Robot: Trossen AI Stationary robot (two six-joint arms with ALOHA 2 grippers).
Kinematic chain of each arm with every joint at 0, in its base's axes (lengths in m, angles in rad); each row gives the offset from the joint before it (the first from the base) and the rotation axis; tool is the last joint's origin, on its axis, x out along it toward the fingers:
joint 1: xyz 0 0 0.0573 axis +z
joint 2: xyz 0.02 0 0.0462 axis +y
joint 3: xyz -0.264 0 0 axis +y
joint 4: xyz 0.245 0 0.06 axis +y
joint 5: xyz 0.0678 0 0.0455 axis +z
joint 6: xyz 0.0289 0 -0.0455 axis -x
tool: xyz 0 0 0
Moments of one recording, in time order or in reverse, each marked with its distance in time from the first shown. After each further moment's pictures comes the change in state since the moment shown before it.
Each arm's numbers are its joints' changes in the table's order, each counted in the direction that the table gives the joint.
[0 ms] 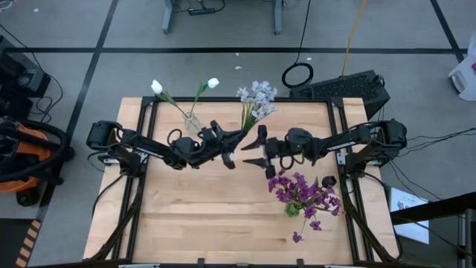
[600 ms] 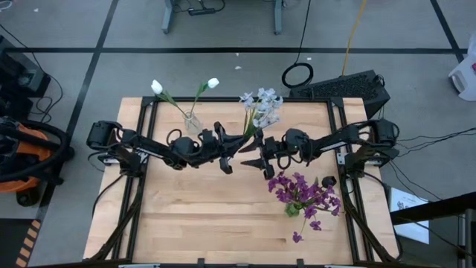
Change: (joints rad) left arm -0.001 0.001 0.000 -0.027 -0.141 0.018; right arm -0.019 0.108 -0.004 -0.174 0.077 -0.109
